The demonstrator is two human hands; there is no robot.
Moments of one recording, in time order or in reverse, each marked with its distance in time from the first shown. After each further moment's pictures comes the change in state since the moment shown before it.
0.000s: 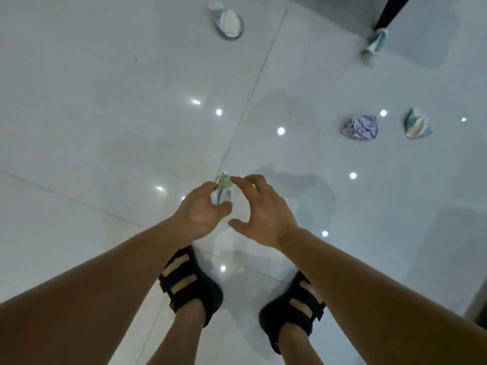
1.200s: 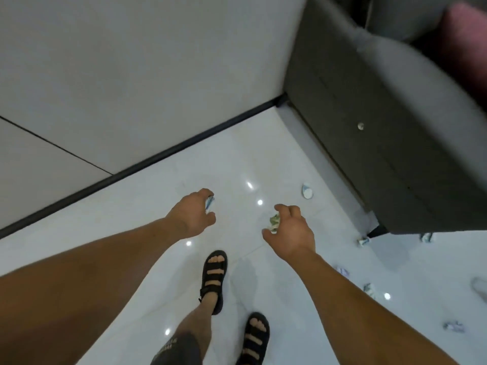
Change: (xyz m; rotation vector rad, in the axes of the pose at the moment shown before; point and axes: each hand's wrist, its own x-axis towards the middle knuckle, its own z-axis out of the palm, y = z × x) left_hand -0.386 0.063 -0.237 0.001 0.532 -0.015; right_hand -0.099 -0.354 -0.244 -0.393 -0.034 -0.117
